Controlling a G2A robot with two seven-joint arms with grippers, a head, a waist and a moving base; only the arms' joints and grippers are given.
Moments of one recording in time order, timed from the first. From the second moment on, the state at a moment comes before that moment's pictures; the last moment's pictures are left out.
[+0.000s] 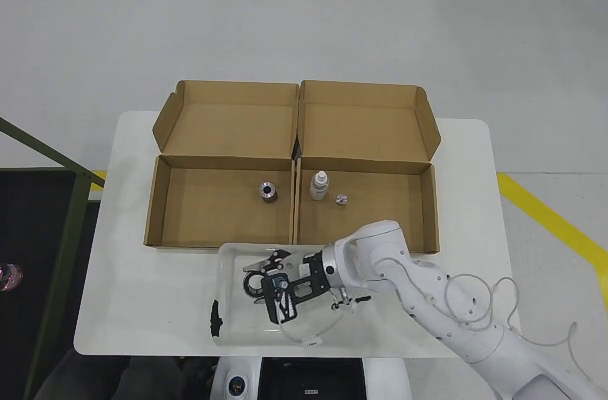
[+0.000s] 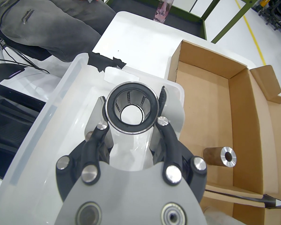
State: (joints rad) left arm -0.19 -0.18 -0.57 -1.44 2.04 -0.23 0.13; right arm -0.89 -1.22 0.72 -1.71 -1.44 -0.99 0.17
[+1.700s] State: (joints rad) left arm -0.19 -0.18 -0.57 -1.44 2.04 -0.23 0.13; right arm -0.57 -1.35 0.63 -1.29 -1.27 -0.86 0.25
